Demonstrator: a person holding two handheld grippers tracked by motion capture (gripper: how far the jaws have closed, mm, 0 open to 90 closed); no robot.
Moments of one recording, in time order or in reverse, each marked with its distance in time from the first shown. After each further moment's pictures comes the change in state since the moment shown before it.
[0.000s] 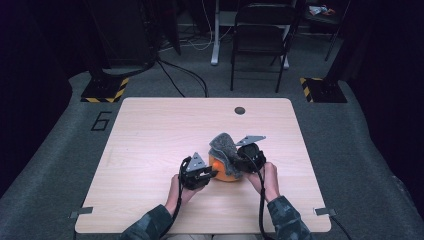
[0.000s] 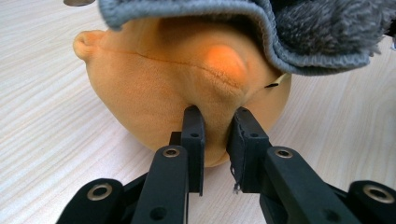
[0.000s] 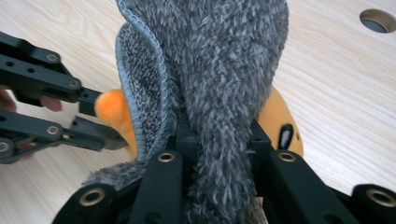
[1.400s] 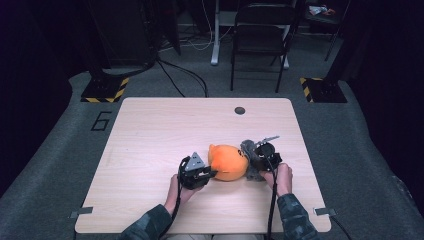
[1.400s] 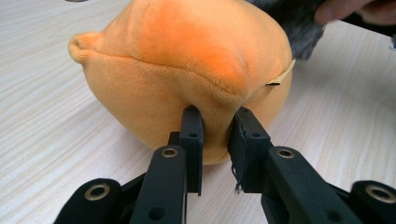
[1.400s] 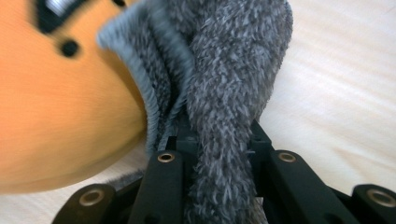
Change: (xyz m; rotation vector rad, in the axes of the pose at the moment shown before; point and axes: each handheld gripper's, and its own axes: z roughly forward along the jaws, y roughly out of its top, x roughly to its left) left arm 0.004 -0.002 -0.001 0.007 -0.013 -0.011; right arm -0.067 -0.040 0.025 0.184 -0.157 0.159
